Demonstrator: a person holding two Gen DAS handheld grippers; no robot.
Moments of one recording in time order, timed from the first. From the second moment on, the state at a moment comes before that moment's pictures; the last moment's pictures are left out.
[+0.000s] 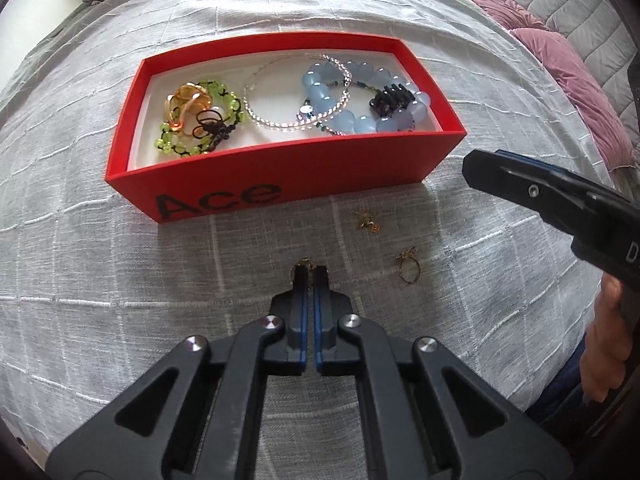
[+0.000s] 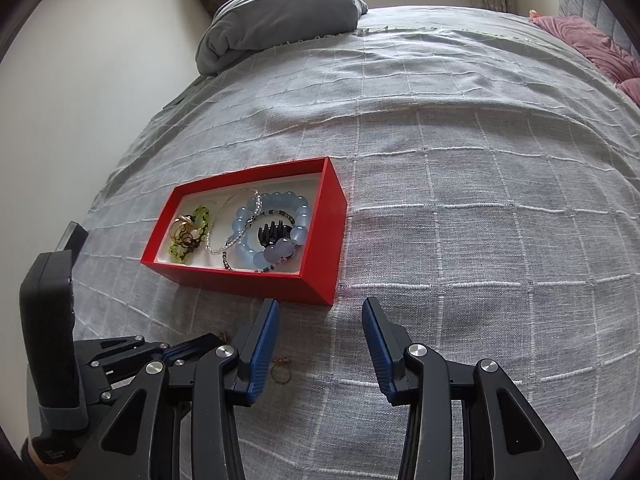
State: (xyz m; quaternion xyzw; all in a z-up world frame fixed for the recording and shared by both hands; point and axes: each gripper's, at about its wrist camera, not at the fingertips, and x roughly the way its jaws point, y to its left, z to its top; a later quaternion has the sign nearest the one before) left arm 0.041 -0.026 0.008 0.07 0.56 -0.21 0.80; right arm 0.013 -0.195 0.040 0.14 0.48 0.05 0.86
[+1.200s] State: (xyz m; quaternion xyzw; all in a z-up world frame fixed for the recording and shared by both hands) left arm 0.055 -0.001 0.028 0.00 0.54 -0.21 0.81; right arm 0.012 -0.196 0.041 0.15 0.48 0.05 0.86
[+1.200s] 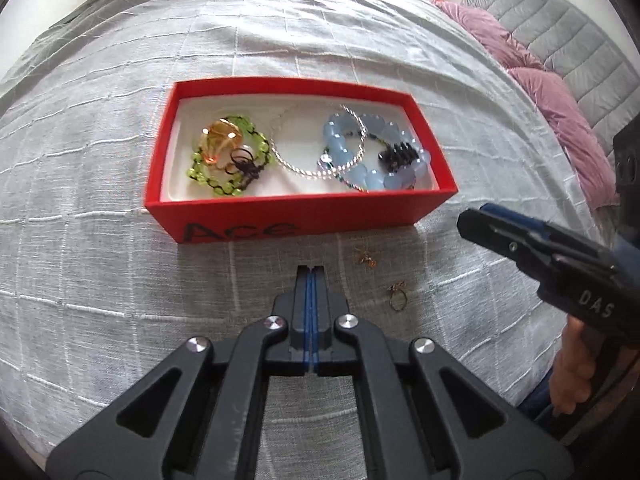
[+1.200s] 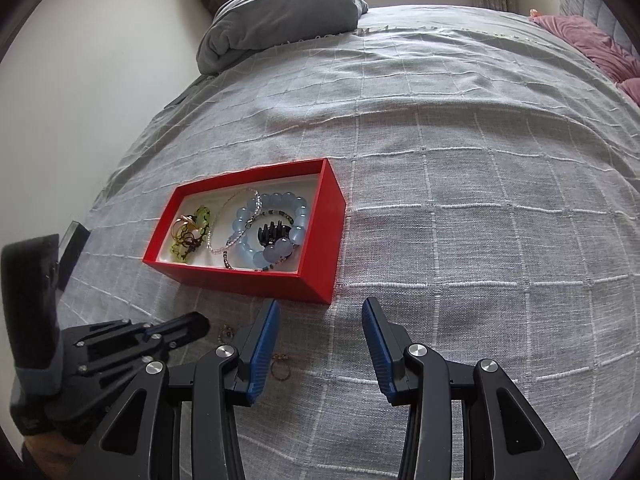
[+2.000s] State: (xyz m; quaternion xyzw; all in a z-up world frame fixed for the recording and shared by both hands) left arm 0.044 -0.039 0.000 0.10 0.57 -0.22 0.79; right arm 0.011 -0.194 0.038 0.14 0.49 0.05 0.86
